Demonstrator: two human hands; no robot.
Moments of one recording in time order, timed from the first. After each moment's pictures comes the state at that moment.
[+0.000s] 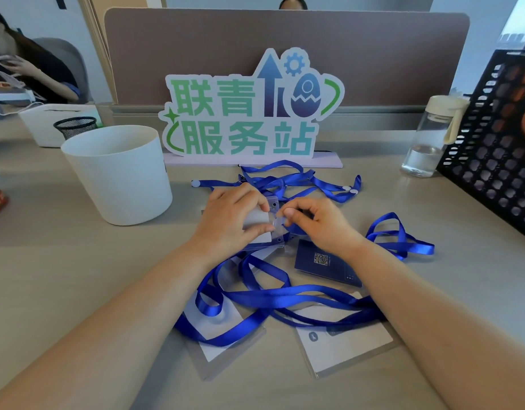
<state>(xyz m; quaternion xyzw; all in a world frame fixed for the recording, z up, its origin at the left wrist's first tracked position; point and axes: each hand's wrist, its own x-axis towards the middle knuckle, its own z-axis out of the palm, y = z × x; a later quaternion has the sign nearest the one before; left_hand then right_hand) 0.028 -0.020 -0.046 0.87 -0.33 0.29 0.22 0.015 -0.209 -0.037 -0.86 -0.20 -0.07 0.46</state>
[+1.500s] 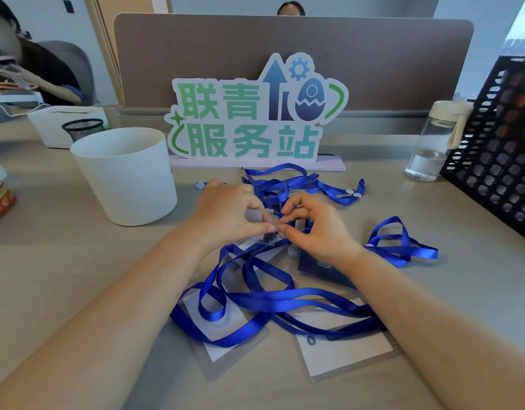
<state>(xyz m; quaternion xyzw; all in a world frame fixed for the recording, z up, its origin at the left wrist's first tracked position) 0.018 -0.020 -0.002 0.95 -0.25 0.13 0.16 0.005 -0.199 -0.040 -0.85 -0.21 -0.12 0.48</state>
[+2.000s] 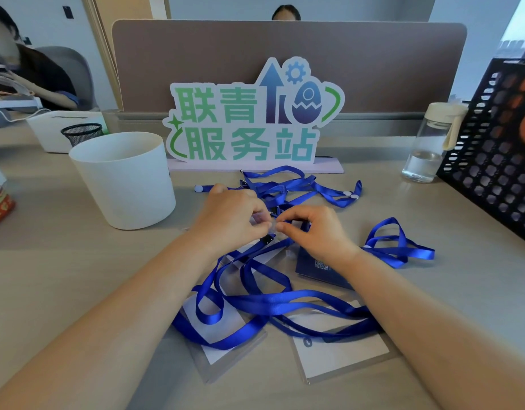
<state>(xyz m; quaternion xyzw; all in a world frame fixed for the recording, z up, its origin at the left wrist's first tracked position) 0.014 -0.029 -0.005 0.95 -0.25 0.16 0.14 0.008 -0.200 -0.040 -0.87 -0.19 -0.13 0.44</state>
